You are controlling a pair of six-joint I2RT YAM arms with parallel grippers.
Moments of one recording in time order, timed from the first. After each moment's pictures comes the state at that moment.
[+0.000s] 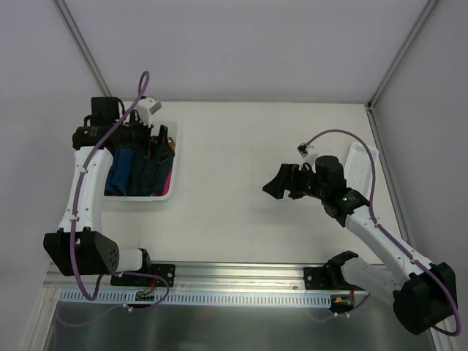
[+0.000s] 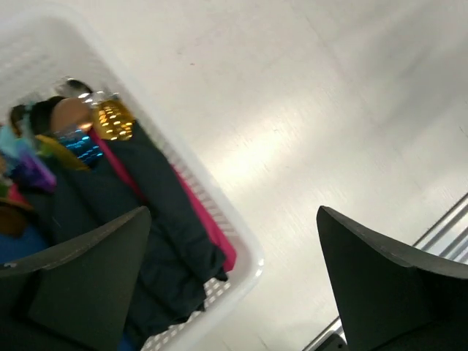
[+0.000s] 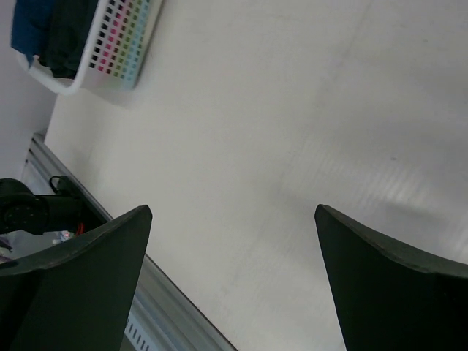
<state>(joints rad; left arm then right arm) 0.12 1.34 1.46 -0.98 0.69 0.41 0.47 1.00 0.66 -0.17 -0.40 0.49</state>
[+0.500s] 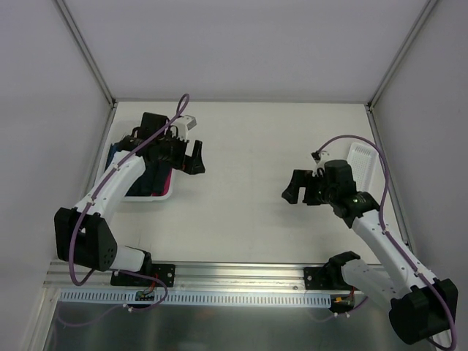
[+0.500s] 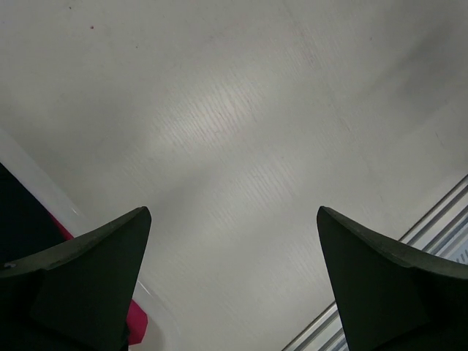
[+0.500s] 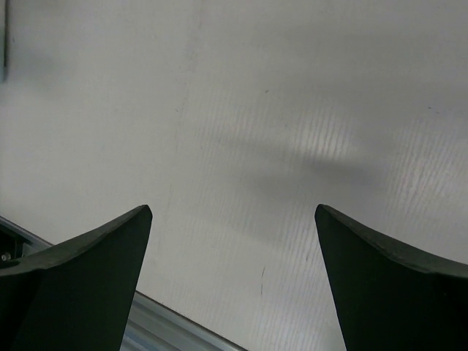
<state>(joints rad) -0.23 1.39 1.19 -0.68 0.51 0.07 0.35 0.91 0.69 -0.50 -0.22 0.35</state>
